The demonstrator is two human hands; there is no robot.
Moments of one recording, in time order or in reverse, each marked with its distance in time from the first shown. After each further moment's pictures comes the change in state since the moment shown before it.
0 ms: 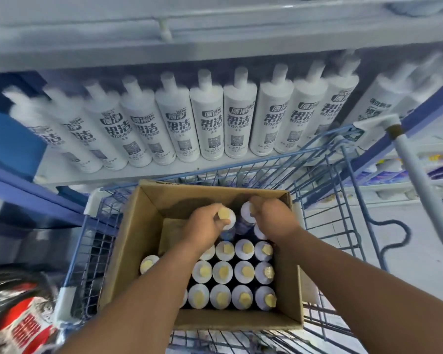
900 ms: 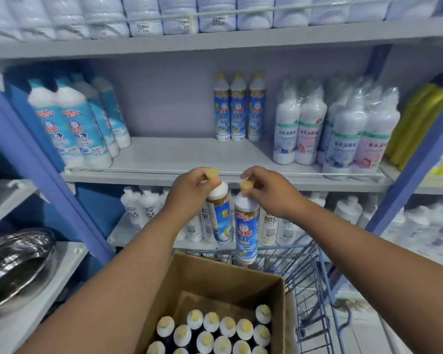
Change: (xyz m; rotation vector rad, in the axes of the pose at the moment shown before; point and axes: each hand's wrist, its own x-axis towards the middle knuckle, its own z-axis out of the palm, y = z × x) left_hand -0.127 0.223 -0.240 -0.356 0.625 0.243; right_hand -0.078 -0.114 -0.314 0.432 0.362 -0.434
